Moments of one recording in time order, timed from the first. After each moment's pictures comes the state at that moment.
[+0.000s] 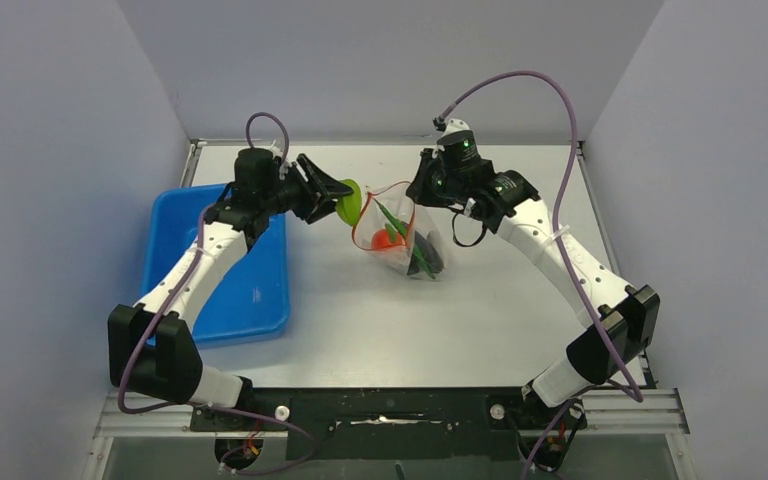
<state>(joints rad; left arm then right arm) -0.25 1.43 1.17 -0.22 0.50 -1.03 0.59 1.55 1.58 -0.64 0.04 0.53</state>
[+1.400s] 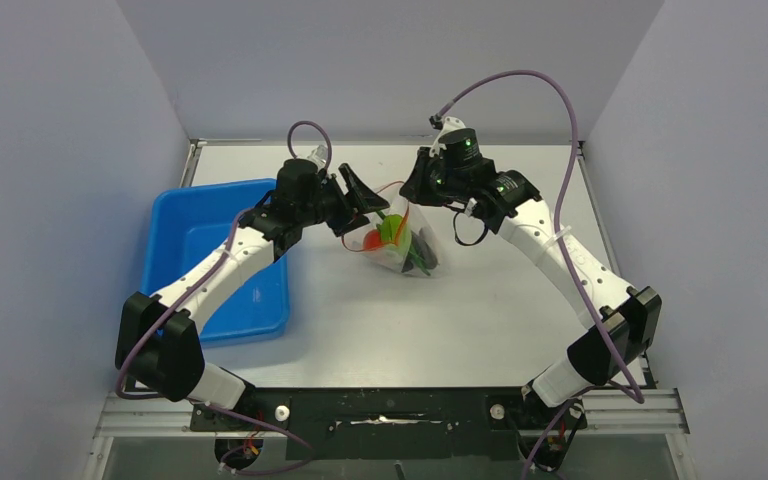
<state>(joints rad) -0.48 1.47 1.16 -0.16 0.34 -1.04 0.59 1.54 1.59 -0.61 -0.04 0.53</state>
